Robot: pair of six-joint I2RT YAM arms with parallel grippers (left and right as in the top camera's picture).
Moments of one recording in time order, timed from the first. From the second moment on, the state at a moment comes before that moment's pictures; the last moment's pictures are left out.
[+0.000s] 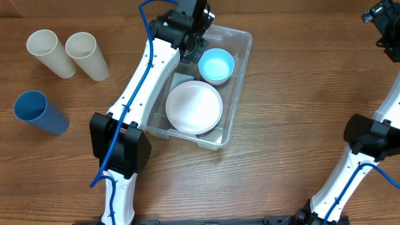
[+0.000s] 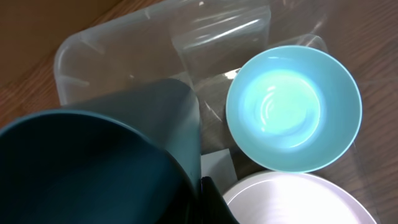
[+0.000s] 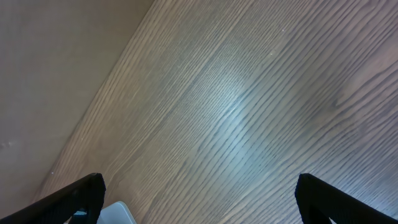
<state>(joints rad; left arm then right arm) -0.42 2.18 2.18 -1.04 -0.10 0.16 -0.39 2.33 2.90 -1.64 -0.07 0.57</state>
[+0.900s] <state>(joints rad) -0.42 2.24 2.18 -1.00 -0.11 0.16 -0.39 2.33 2.90 -1.64 -0.07 0.57</state>
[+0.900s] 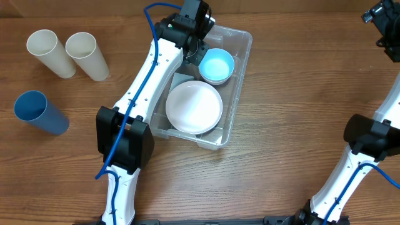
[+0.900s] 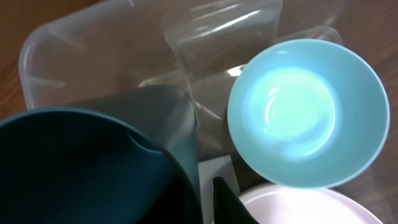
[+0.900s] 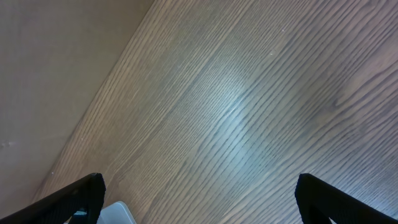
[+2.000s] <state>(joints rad) -0.43 2.23 2.45 -1.49 -0.18 0.02 -0.39 2.33 2.90 -1.64 -0.07 0.57</state>
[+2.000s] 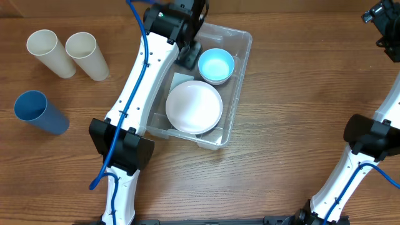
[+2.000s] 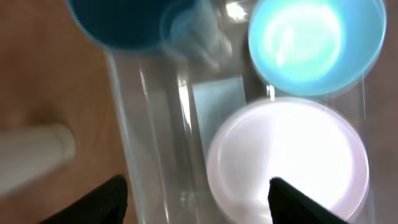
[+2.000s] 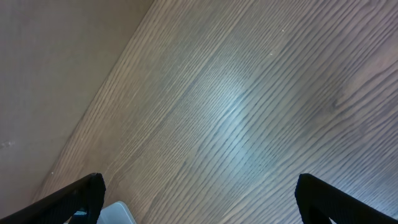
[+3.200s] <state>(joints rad) -0.73 2.23 2.16 -1.36 -0.08 0.01 -0.39 2.33 2.90 -1.64 -0.07 0.57</state>
